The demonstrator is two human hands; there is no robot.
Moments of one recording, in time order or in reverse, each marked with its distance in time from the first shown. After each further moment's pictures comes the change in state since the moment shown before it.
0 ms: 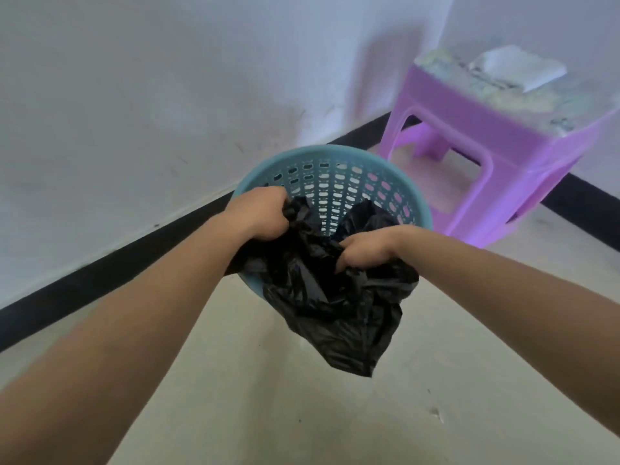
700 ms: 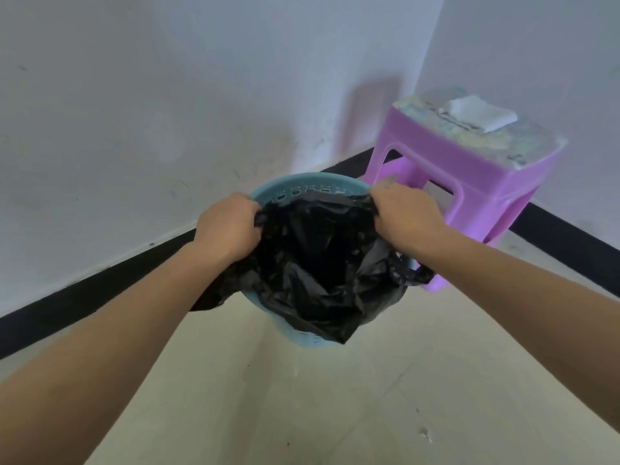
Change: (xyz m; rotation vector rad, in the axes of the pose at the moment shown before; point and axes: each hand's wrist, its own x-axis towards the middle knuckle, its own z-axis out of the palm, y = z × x) left_hand -0.036 -0.018 -0.010 0.034 0.354 -0.018; right_hand -0.042 0.031 -0.028 -0.419 0.980 0.102
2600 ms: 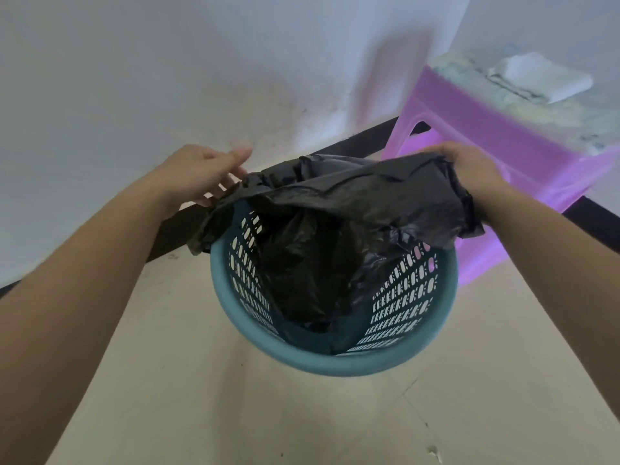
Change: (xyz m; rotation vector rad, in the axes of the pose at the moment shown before) left_hand 0.054 -0.039 -0.012 -0.781 -0.267 -0.317; right_hand 0.056 0.060 0.016 0.905 -0.170 0.349
